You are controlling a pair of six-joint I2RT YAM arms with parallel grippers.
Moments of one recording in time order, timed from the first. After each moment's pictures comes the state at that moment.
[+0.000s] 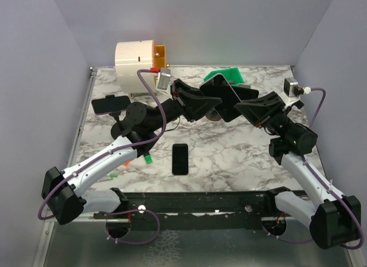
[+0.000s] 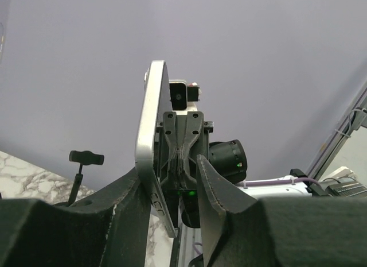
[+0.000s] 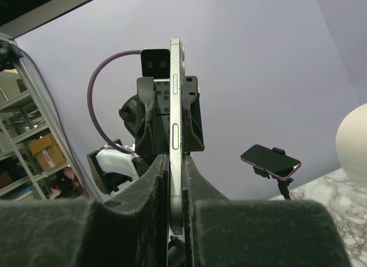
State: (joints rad) left arm -0.82 1.22 1.05 0.75 0.38 -0.70; right arm 0.23 1.00 0.63 1.35 -0.73 1.30
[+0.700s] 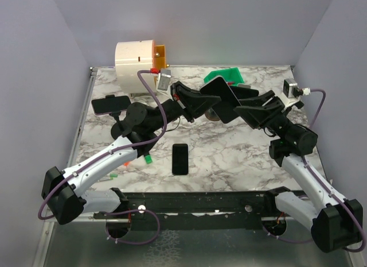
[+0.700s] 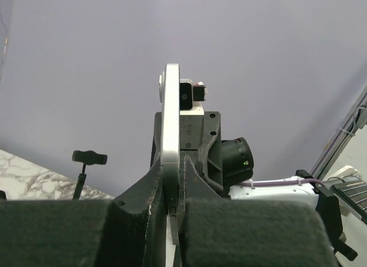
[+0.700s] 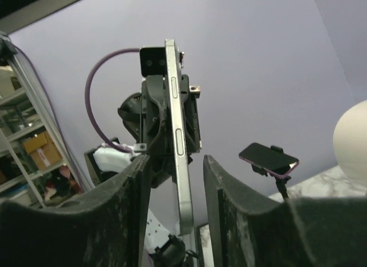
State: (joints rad) left arm -0.82 1.22 1.05 0.75 0.37 -0.70; right arm 0.24 0.98 0.62 1.30 -0.73 1.26
